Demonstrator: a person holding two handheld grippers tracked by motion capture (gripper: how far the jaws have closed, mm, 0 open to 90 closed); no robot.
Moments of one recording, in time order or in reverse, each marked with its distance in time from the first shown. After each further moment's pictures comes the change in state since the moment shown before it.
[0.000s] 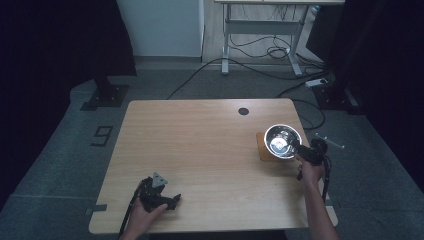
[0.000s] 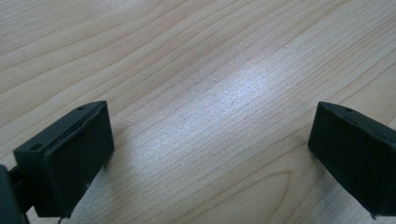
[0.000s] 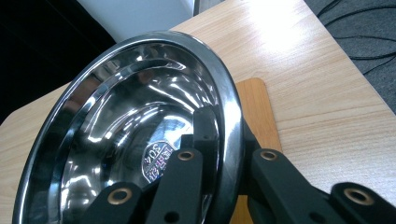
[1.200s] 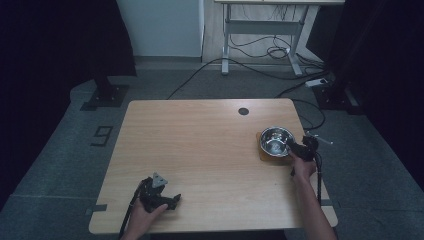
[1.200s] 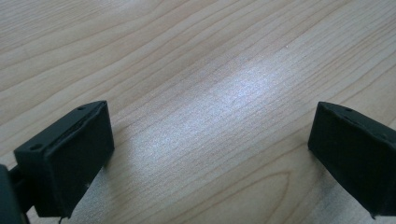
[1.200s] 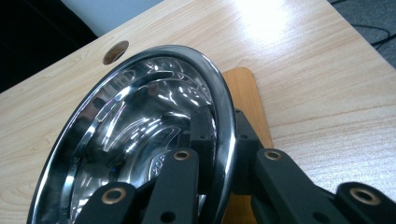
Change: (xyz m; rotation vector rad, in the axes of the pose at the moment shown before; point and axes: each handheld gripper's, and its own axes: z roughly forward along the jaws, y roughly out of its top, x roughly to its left) left arm -0.001 0.000 0.000 -0.001 0.008 -0.009; right arm -0.013 -0.009 0.047 0.036 -0.064 0.013
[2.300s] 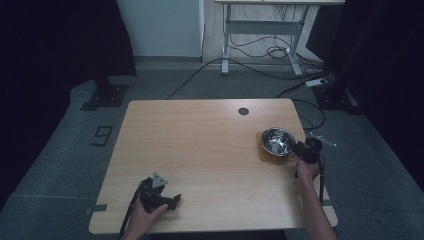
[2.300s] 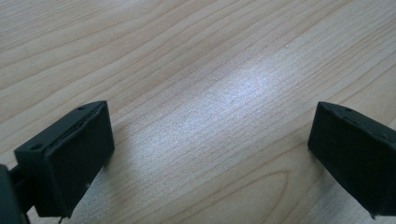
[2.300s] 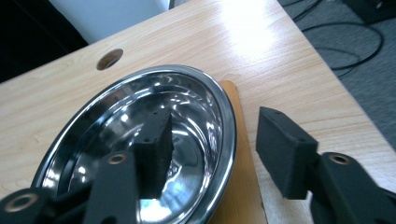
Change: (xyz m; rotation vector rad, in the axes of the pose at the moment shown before) left arm -0.001 0.000 0.000 0.000 0.003 -0.003; right arm 0.004 0.001 -0.020 -0.054 -0.057 -0.076
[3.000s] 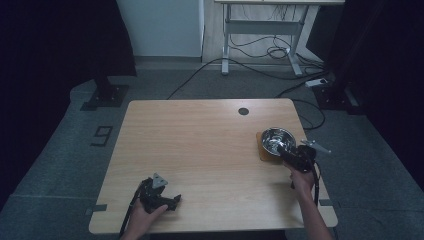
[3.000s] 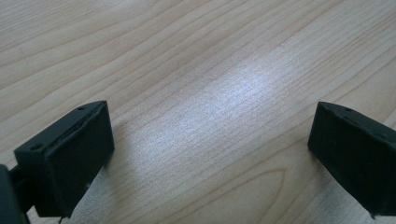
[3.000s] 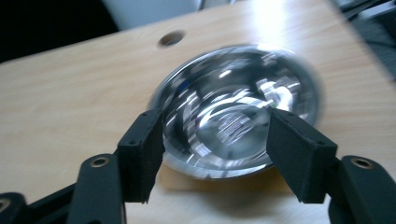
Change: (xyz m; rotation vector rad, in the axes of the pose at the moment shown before) left arm -0.001 0.000 0.000 0.000 -0.009 0.009; right arm 0.051 -0.019 -0.052 0.013 0.099 -0.147
